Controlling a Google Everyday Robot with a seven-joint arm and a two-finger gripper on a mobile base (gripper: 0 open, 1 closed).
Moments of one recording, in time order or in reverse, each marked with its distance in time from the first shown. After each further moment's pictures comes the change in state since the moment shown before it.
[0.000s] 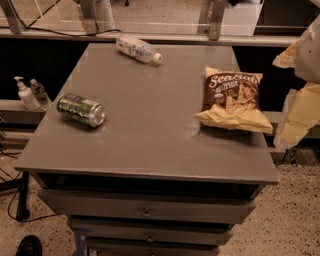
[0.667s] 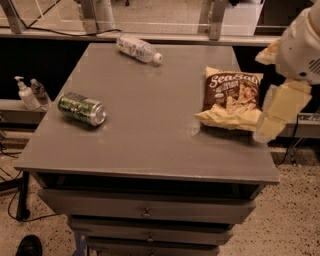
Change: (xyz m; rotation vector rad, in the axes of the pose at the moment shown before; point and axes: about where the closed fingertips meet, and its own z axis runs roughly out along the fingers) arm -0.029 -0.006 0.010 0.008 -0.073 -0.025
